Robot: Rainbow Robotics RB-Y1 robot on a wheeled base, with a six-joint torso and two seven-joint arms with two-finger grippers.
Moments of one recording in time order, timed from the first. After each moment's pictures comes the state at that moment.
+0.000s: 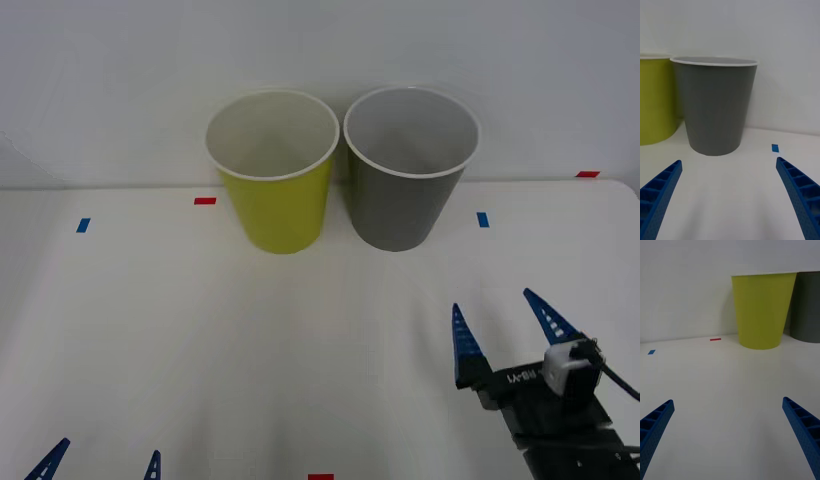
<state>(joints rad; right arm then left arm) 0.66 -0.30 0.24 -2.11 -0.06 -0.25 1.56 1.03 0.40 -0.27 -1.92 0.13 -0.74 -1.57</state>
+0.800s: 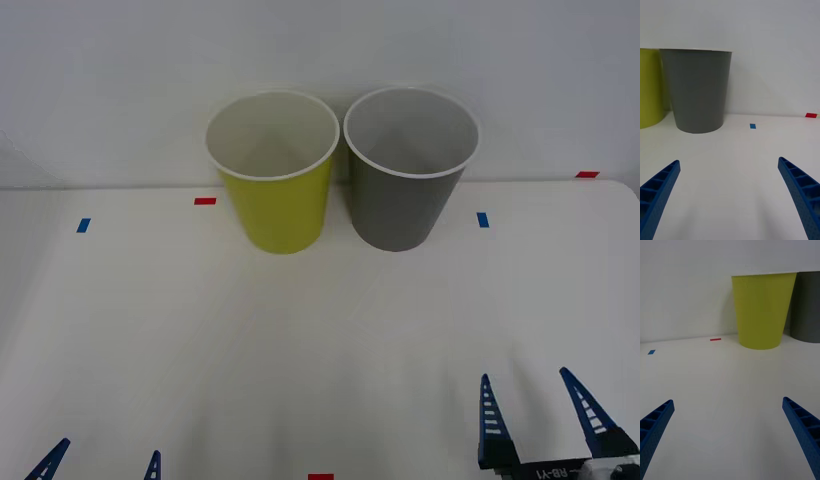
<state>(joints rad) 0.82 -0.23 0.23 -1.85 -0.07 -0.68 1.58 1.03 0.40 -0.27 -1.92 0.13 -0.74 -1.57</state>
